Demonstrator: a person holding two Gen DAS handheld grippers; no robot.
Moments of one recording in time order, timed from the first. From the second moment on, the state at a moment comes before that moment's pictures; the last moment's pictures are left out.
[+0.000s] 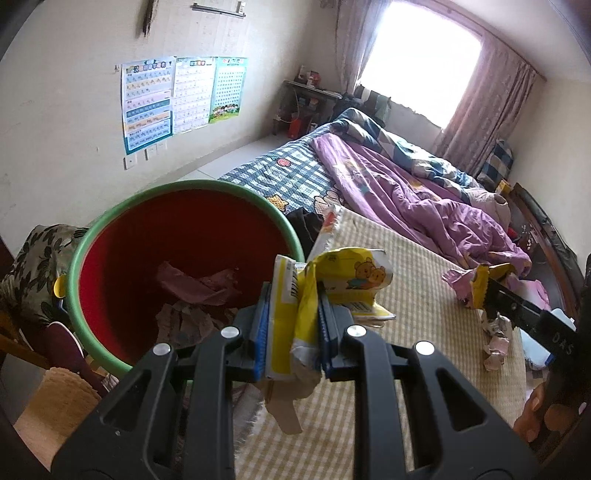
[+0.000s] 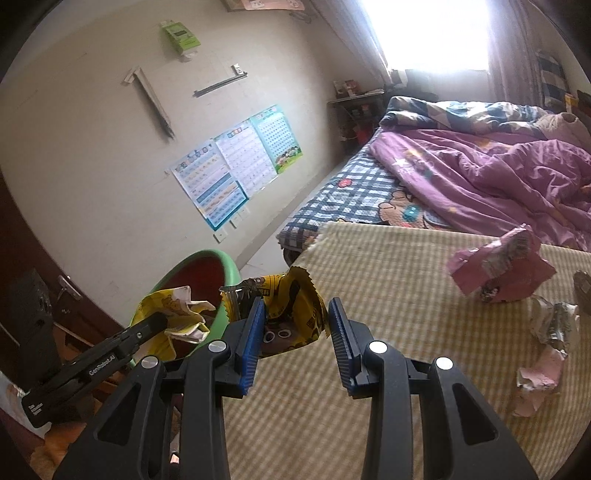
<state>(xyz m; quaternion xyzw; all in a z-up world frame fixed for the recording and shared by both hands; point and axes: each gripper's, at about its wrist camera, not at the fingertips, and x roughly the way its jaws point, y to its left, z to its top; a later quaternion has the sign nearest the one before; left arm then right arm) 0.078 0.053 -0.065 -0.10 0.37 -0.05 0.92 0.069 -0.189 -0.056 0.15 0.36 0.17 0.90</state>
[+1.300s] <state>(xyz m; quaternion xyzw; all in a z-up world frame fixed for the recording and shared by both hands) 0.100 0.133 -0.085 -0.09 0.37 0.03 0.93 0.113 -0.080 -0.061 0.09 0.36 0.24 0.90</state>
